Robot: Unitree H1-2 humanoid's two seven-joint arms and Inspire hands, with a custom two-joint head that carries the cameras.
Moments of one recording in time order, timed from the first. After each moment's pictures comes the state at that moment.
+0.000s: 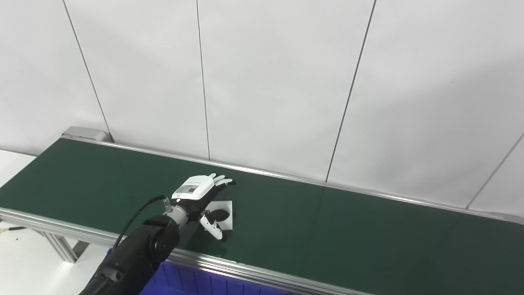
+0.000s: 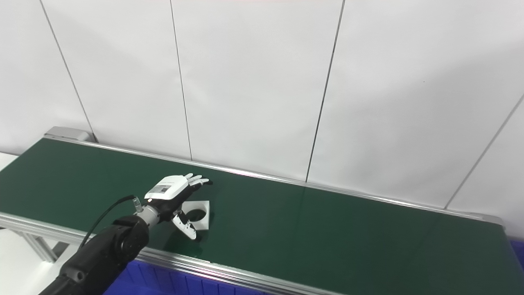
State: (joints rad) left arm -0.42 0.40 -0.30 0.45 0.76 -0.02 -0.04; right arm 0.16 -0.10 0.22 0.35 -0.14 -0.43 -0.21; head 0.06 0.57
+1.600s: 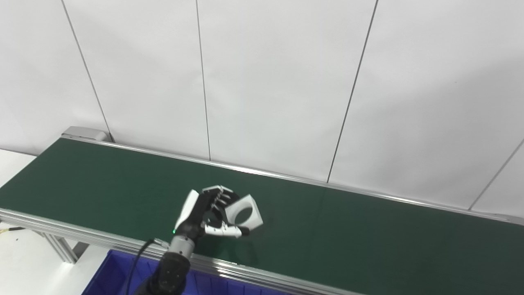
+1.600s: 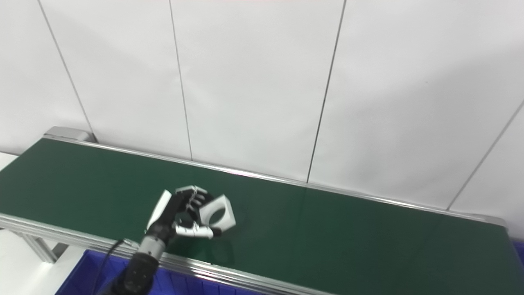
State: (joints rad) left arm -0.25 0.17 -0.05 0.28 0.20 -0.22 0.14; right arm 0.19 -0.08 0.20 0.31 -0.15 -0.43 -0.20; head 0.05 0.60
